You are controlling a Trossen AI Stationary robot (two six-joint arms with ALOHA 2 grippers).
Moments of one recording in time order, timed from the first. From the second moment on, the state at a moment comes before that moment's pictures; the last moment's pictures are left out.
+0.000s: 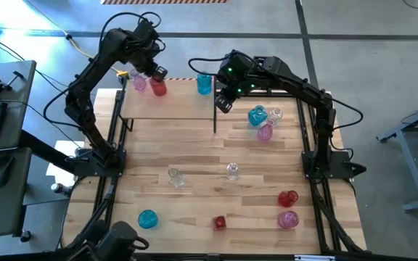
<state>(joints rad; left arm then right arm) 0.92 1.71 1.97 -1.46 -0.11 -0.01 -0.35 1.93 2.31 -1.31 0.02 0.18</state>
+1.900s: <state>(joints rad) 0.92 1.71 1.96 -1.42 -0.13 -0.01 -0.35 1.93 2.31 -1.31 0.02 0.18</state>
